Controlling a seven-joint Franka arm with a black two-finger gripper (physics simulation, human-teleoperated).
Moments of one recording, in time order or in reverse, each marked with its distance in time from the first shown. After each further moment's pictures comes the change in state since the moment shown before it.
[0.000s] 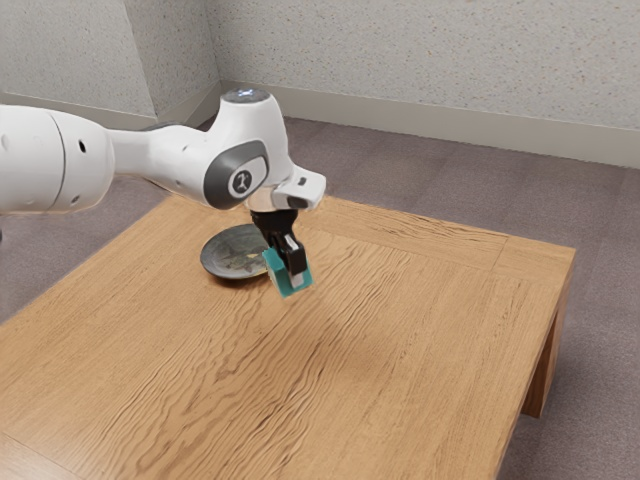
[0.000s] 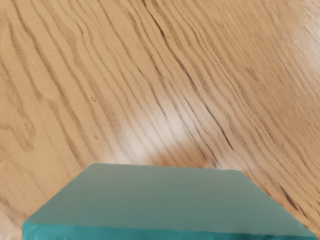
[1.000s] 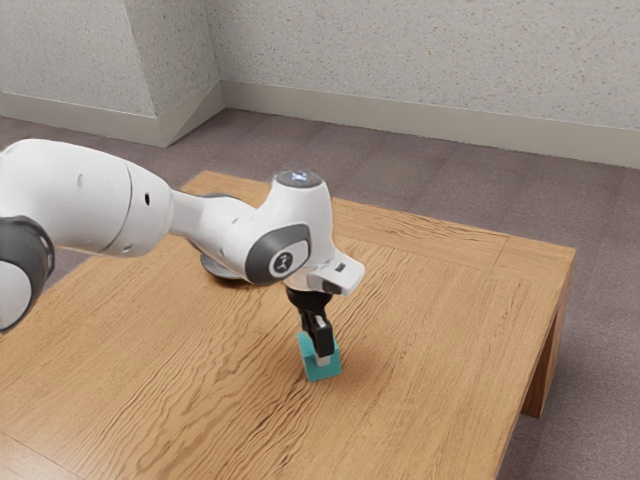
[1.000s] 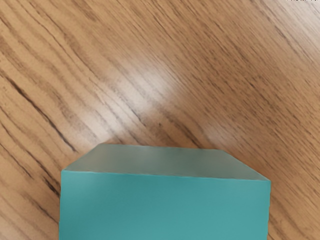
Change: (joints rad) arm -0.135 0.127 -0.007 -0.120 -0.006 0.119 0.060
